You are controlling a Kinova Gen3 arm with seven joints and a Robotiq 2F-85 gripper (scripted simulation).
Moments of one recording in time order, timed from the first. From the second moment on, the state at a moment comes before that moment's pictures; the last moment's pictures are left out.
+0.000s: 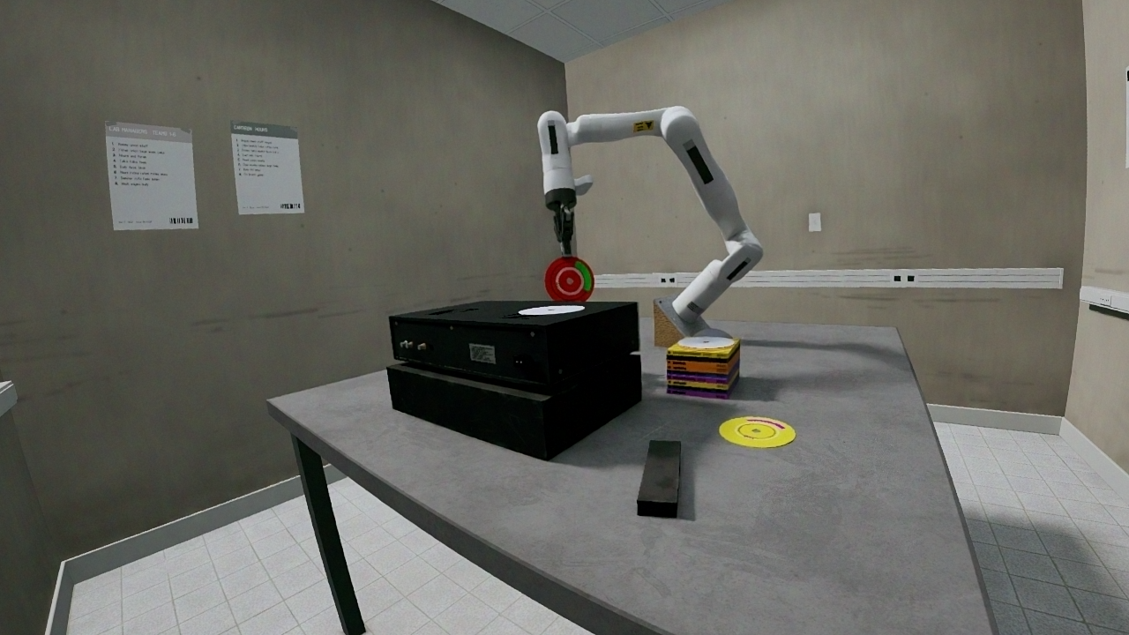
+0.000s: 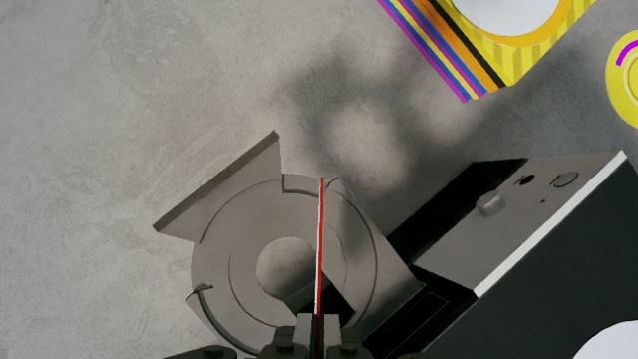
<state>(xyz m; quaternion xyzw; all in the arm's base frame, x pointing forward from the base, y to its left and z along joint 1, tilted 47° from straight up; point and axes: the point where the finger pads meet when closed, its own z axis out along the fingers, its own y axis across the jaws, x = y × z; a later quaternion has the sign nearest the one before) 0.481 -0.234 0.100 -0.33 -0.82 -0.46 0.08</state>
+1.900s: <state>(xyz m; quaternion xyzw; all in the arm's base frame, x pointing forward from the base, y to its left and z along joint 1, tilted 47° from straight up) 0.481 -0.235 0.098 -0.33 -0.82 -0.47 0.08</state>
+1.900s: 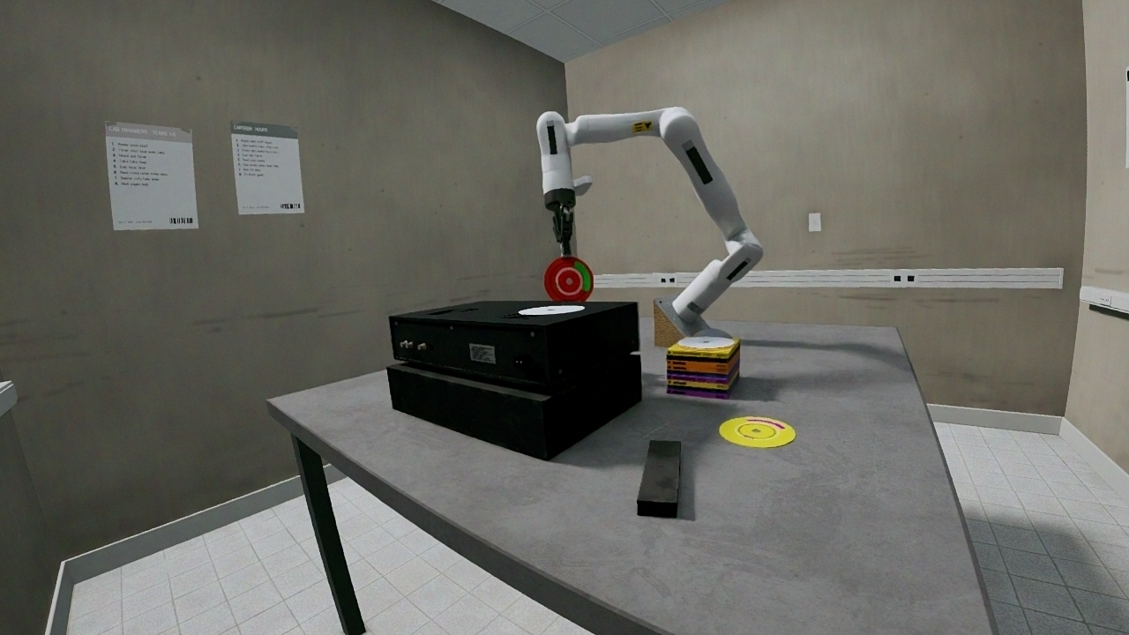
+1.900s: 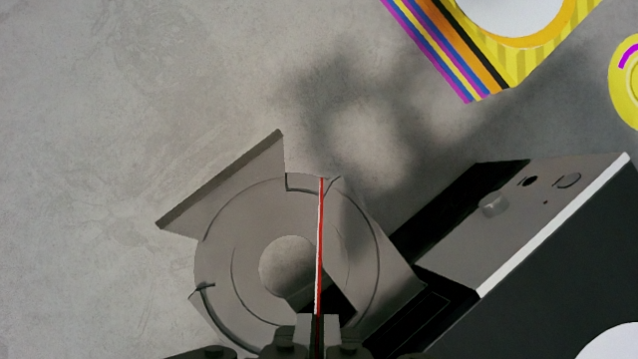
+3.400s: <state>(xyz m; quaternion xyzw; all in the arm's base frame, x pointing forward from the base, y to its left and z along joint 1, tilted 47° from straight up) 0.472 -0.238 0.086 -0.33 -0.78 -0.53 0.05</state>
